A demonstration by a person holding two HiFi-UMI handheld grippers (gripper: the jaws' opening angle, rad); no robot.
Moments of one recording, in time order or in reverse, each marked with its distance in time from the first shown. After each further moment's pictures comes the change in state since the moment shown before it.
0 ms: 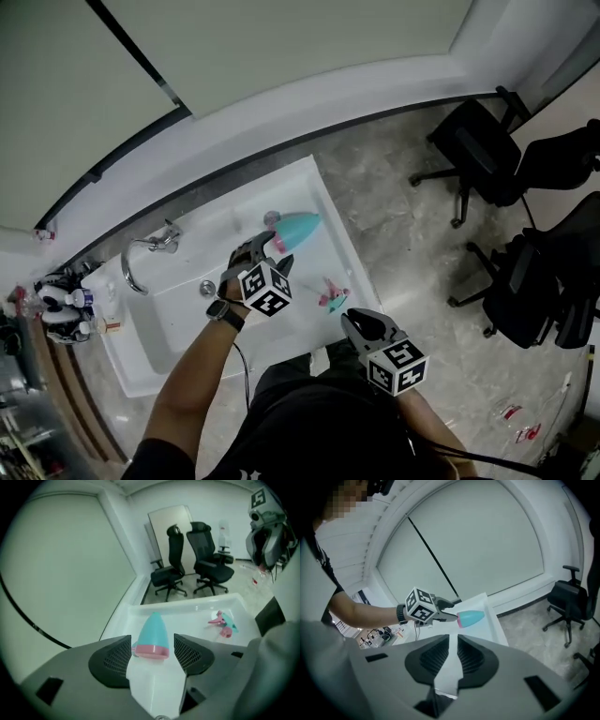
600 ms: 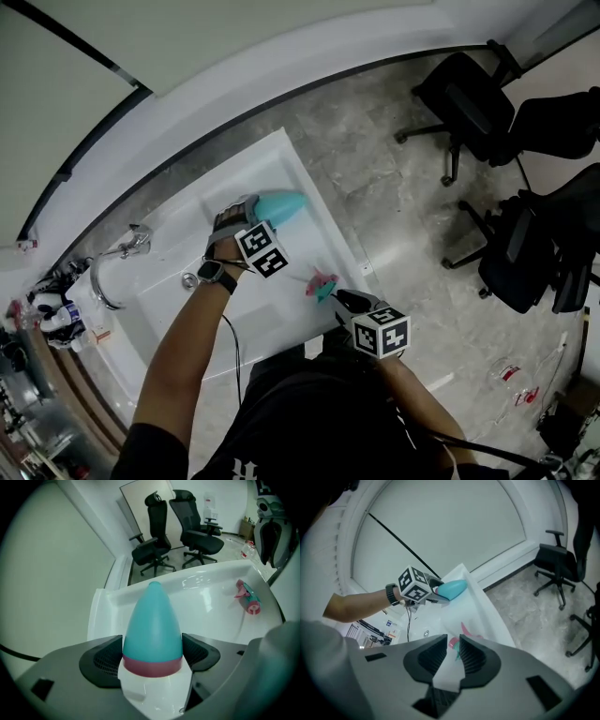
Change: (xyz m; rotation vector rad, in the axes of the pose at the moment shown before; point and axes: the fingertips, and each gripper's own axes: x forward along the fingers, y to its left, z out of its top) left arm 0.112 0.019 -0.014 0.237 0.249 -0.103; right arm 0.063 -0.075 -0.059 0.279 0.215 -0.074
